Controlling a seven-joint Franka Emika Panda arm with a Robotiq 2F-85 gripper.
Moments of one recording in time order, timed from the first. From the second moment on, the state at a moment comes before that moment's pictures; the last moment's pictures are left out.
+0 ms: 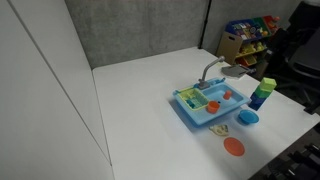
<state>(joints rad) -0.06 -0.31 0.01 -2.40 -0.02 2.17 0.14</state>
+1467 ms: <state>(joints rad) -0.06 0.40 -0.07 -1.98 -0.01 2.27 0.20</state>
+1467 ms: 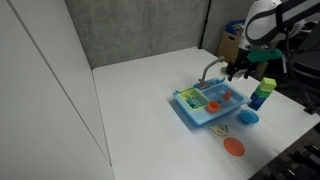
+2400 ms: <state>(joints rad) -0.07 0.49 -0.07 -1.98 -0.01 2.45 0.04</state>
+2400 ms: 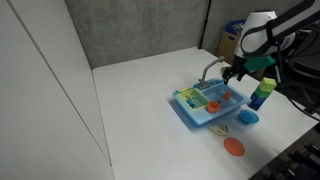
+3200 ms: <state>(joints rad) -0.08 0.73 -0.07 -1.81 -0.08 2.54 -0.13</state>
